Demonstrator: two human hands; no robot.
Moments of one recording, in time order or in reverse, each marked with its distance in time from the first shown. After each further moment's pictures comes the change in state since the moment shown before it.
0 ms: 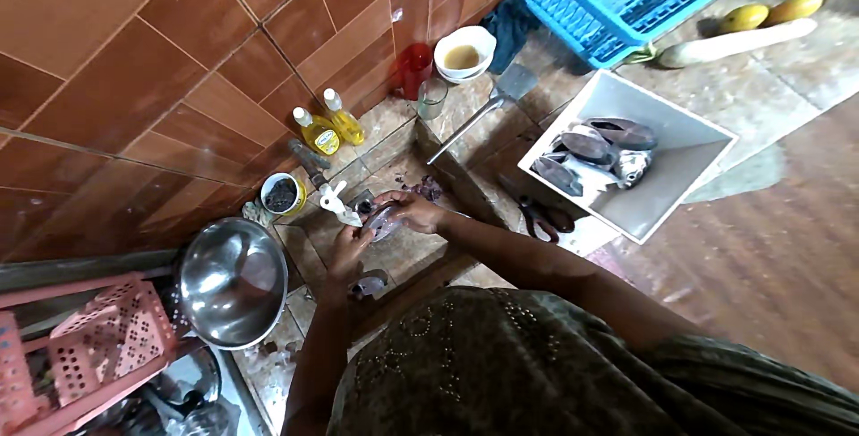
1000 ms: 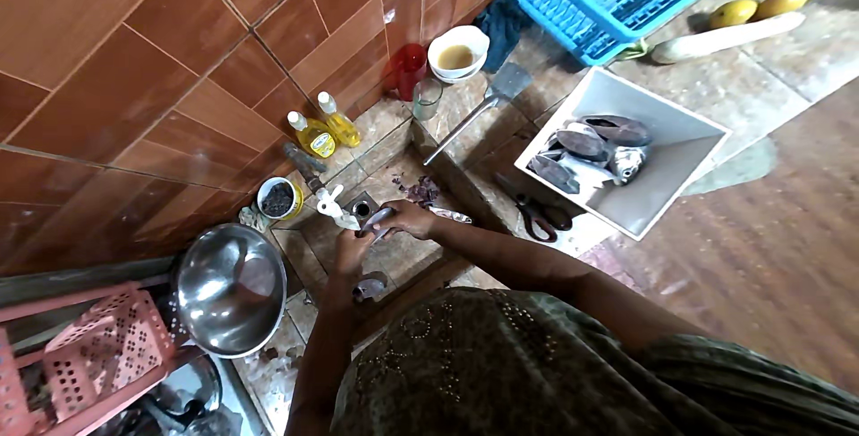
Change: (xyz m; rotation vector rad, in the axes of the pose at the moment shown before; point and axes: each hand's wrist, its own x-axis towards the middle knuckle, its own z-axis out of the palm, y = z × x) left_hand 0.016 -0.005 0.010 0.285 0.097 -0.068; right_hand 0.007 0.013 0.007 -0.202 0.068 0.113
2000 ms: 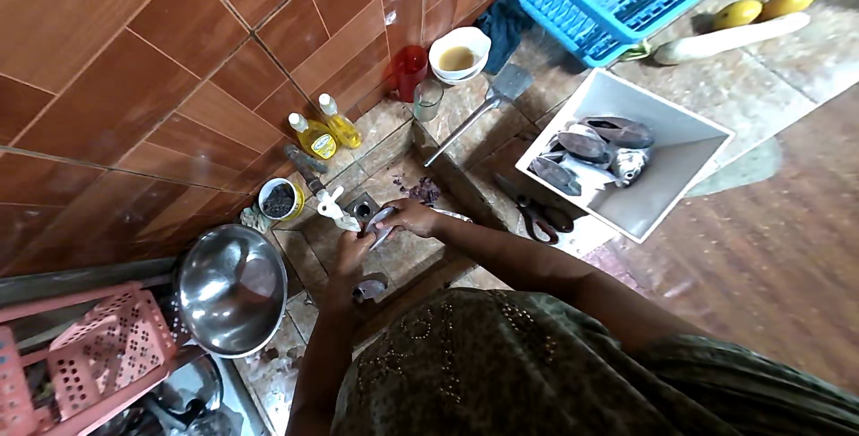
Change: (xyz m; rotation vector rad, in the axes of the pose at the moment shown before) left_hand 0.001 -0.002 0.002 -0.230 -0.078 0.021; right_hand -0.001 -0.006 -0.008 -0.012 -0.039 -0.008
